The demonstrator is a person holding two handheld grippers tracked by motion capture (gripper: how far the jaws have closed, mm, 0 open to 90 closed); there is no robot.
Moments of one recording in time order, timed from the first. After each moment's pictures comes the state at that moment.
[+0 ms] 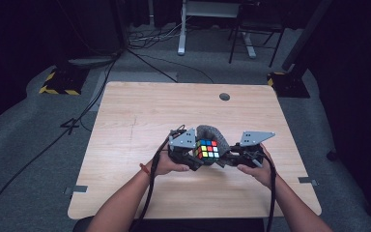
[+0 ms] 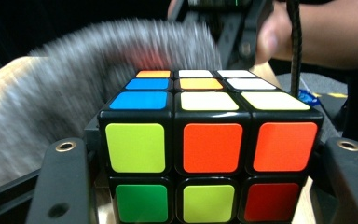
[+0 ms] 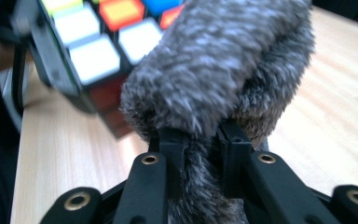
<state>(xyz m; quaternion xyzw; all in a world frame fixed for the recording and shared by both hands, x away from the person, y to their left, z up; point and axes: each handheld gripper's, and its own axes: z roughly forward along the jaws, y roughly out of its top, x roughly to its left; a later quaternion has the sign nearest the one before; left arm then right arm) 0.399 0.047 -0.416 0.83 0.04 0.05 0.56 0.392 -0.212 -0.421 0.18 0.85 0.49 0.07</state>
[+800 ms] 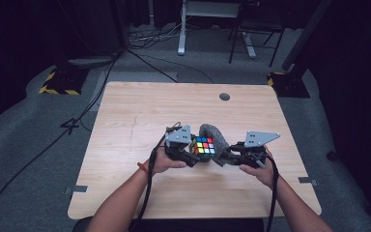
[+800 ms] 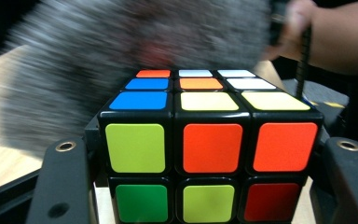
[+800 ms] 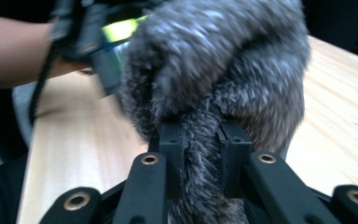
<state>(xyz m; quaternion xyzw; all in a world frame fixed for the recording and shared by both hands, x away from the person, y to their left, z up) 0.408 0.053 -0.425 0.83 0.06 0.03 0.56 0.389 -0.218 -0.415 0.16 0.83 0.53 0.08</state>
